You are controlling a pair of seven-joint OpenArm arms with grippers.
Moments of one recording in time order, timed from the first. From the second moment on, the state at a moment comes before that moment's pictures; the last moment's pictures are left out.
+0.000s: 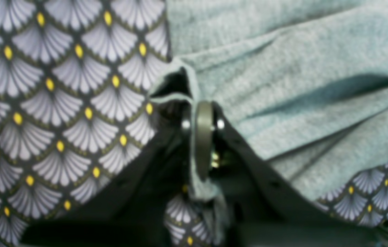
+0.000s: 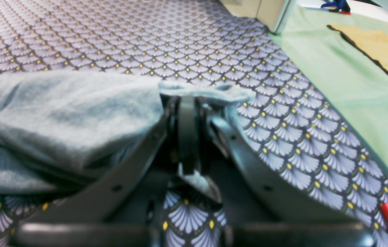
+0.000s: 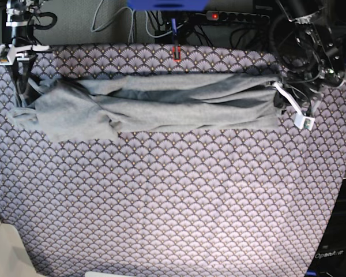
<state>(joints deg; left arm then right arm) 8.7 -8.4 -30.7 89.8 -19.7 -39.6 56.2 -23.6 -2.7 51.4 81.7 -13.3 40.3 34.0</state>
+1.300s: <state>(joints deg) 9.4 -10.0 -30.9 89.7 -19.3 -39.8 56.1 -23.7 -8.8 51.3 81.6 -13.4 40.1 33.9</state>
